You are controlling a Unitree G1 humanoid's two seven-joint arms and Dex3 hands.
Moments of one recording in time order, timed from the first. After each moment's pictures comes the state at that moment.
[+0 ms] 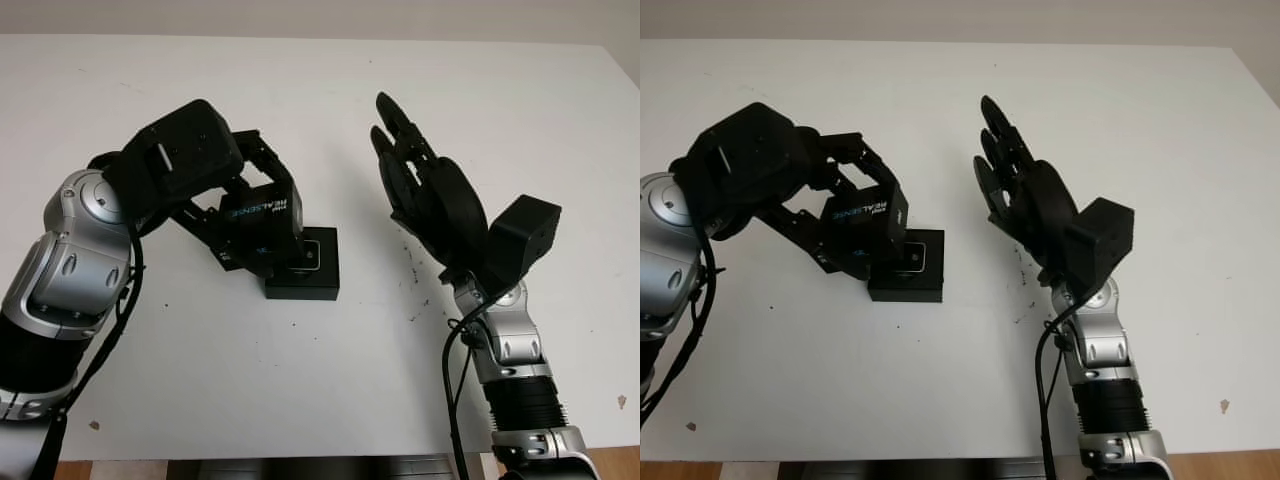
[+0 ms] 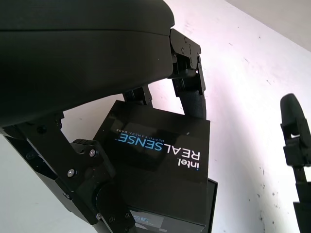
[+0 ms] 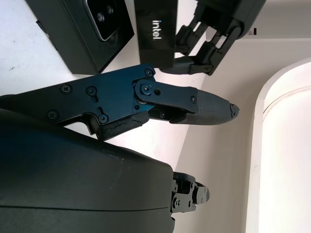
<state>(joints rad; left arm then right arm) -0.69 0.65 -0.20 -0.28 0.21 0.79 -0.62 -0.43 -0.16 -0.03 0.14 0.14 -0.05 0.29</state>
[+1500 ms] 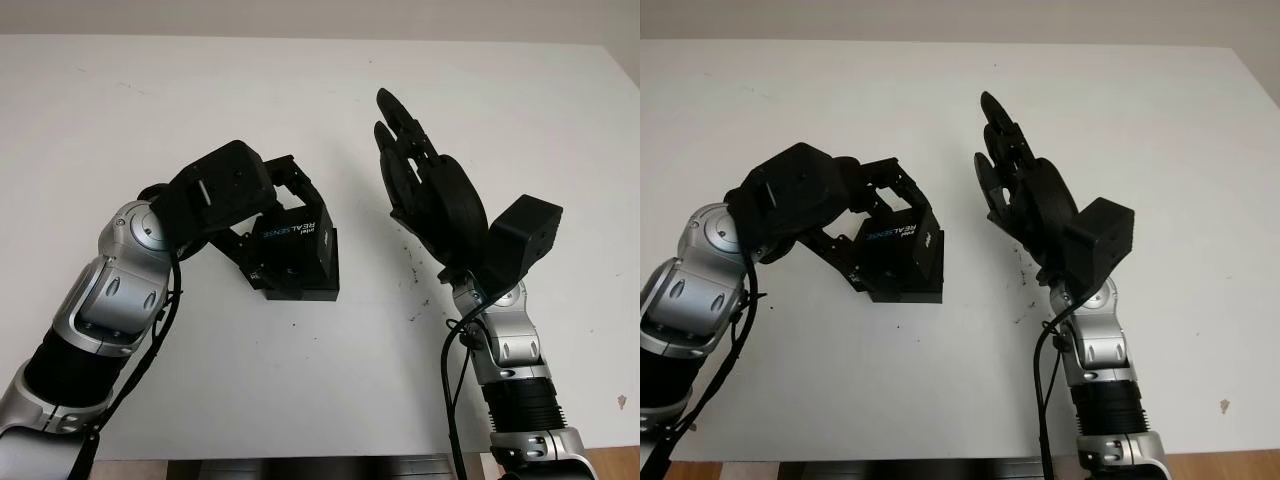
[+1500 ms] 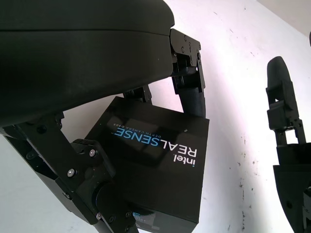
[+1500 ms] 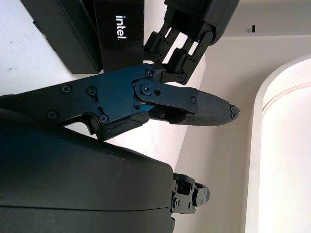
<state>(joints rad) -0.63 0.53 -0.25 -0.26 0.20 0.75 -0.56 -0.43 -0.15 -0.02 0.14 0.14 -0.05 0.28</state>
